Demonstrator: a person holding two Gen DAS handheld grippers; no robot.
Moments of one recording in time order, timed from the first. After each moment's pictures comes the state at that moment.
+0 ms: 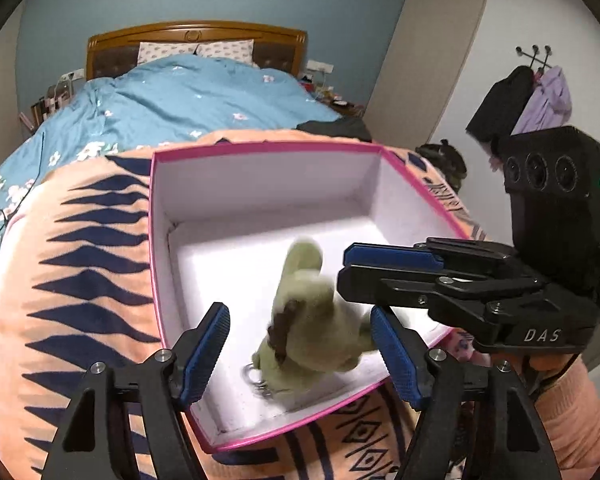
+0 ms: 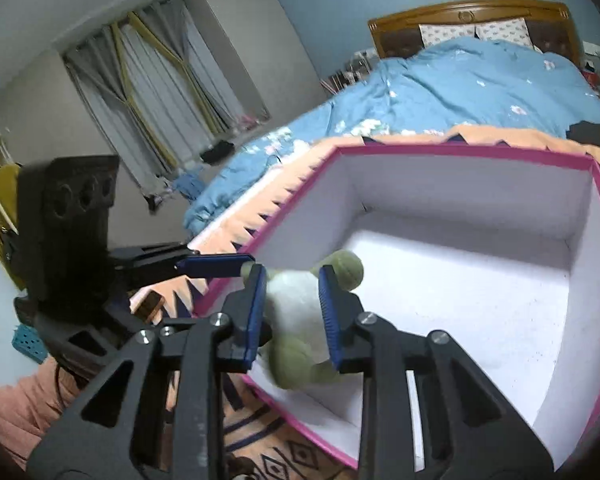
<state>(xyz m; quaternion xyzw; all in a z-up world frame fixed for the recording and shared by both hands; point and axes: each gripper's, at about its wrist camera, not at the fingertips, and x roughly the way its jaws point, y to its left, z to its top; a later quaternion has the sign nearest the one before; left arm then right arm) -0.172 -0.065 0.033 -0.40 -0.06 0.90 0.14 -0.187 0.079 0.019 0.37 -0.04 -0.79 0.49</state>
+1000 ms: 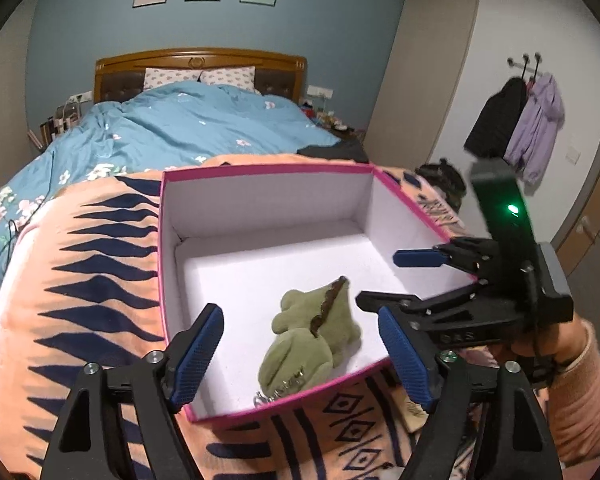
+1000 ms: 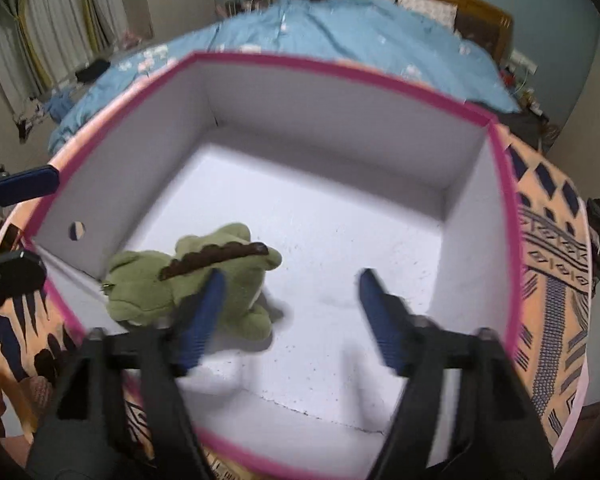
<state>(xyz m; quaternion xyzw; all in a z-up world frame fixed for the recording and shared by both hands) -0.140 -0.067 0.047 -0.35 -0.07 0.92 0.14 -0.176 0.096 -0.001 0.42 0.14 -0.85 0.29</state>
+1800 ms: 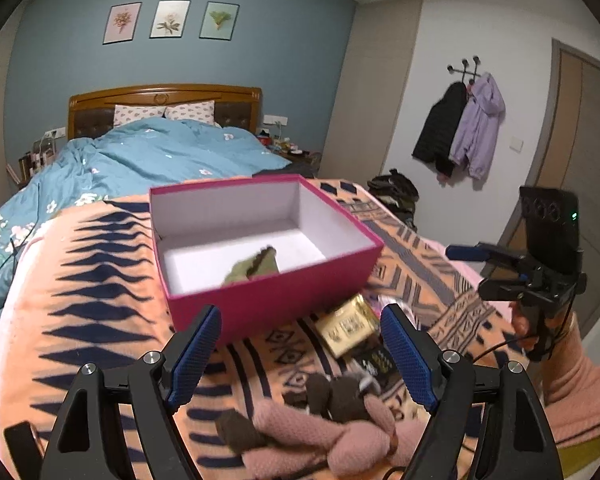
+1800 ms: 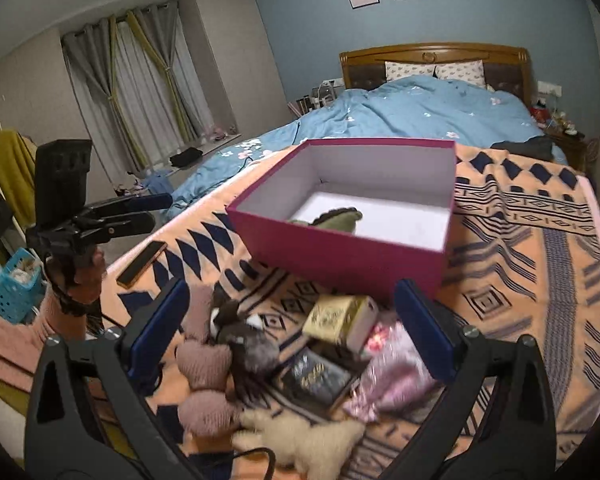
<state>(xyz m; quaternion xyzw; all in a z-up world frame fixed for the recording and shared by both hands) -0.010 -0.054 0.071 -0.30 -0.04 0.93 0.20 0.001 0.215 0.056 0.30 0.01 -0.85 0.43</state>
